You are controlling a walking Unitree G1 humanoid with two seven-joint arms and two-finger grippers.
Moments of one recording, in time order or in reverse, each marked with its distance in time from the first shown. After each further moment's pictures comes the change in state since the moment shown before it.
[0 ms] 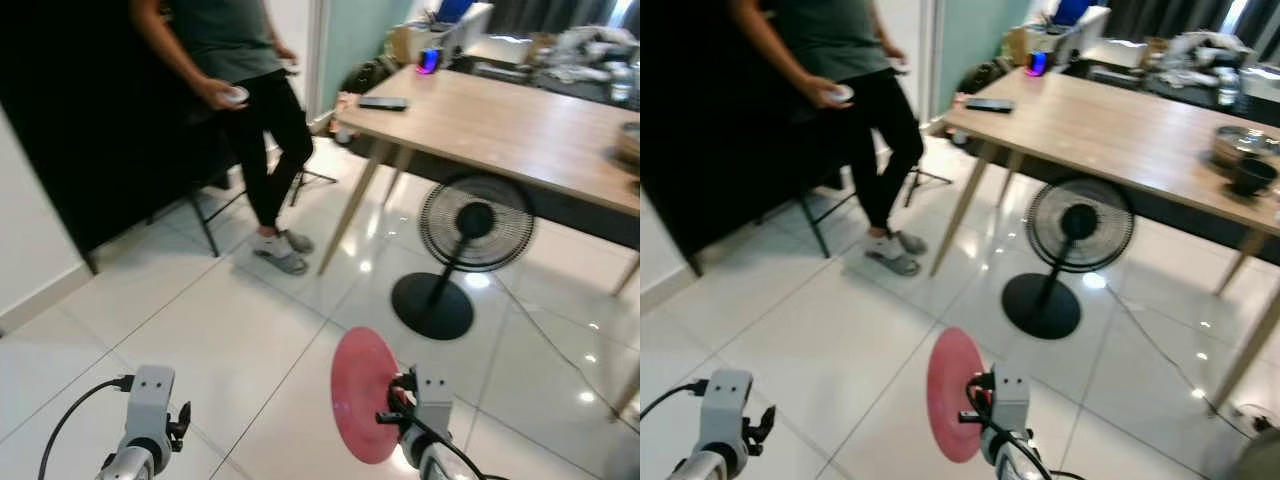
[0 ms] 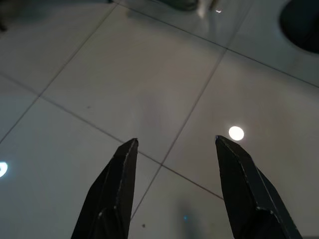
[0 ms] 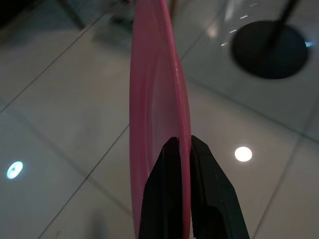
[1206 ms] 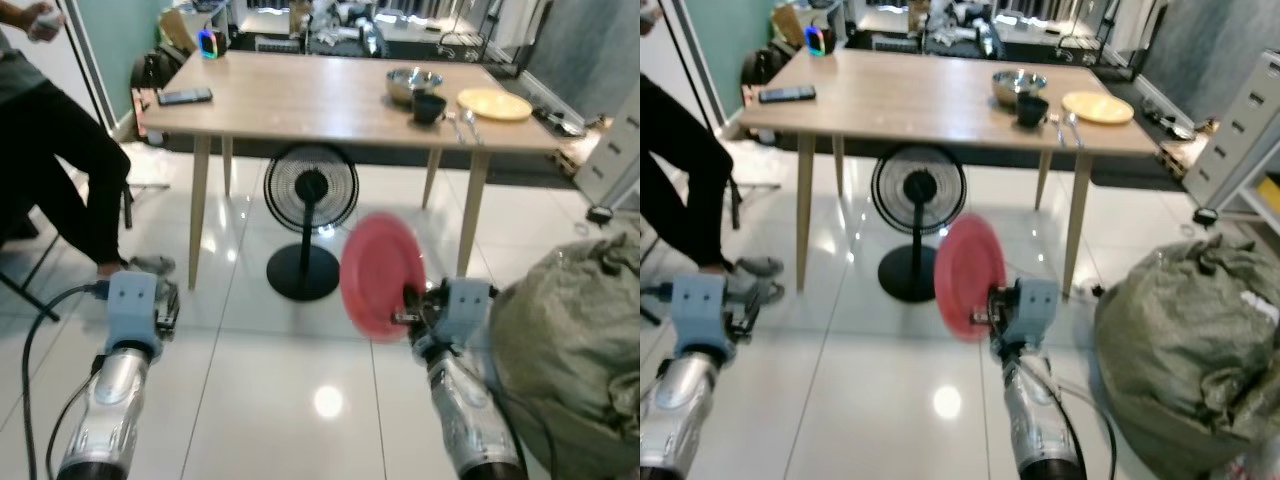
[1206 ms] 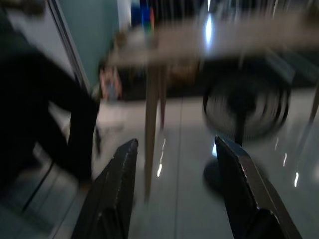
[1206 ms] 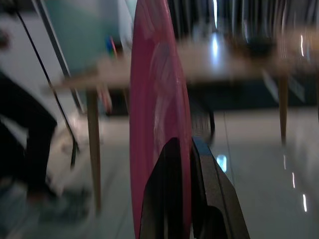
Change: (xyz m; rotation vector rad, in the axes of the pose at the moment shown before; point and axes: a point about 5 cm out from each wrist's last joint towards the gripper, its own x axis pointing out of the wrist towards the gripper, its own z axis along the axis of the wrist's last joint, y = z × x) left arm -0.016 -0.004 0.192 0.026 -0.730 0.091; right arm -0.001 0.019 0.191 0.001 -0.698 0.091
